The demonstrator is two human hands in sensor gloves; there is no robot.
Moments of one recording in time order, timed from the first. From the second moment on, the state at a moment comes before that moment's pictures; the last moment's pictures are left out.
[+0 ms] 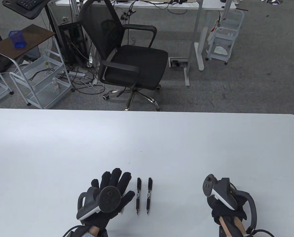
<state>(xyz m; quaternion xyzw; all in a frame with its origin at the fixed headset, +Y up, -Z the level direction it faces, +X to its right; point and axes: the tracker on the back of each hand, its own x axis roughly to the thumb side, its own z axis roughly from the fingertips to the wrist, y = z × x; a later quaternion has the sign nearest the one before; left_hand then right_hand) -0.160 -0.690 -0.231 -0.10 -0.17 0.13 0.97 0.213 -0.691 -0.253 0.15 -0.21 -0.96 0.09</state>
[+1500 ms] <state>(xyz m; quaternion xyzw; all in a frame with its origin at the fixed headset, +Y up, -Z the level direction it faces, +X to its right) -0.160 -0.689 -0.230 -0.10 -0.17 0.14 0.97 0.225 -0.576 -0.232 0.09 0.10 -0.98 -0.15</state>
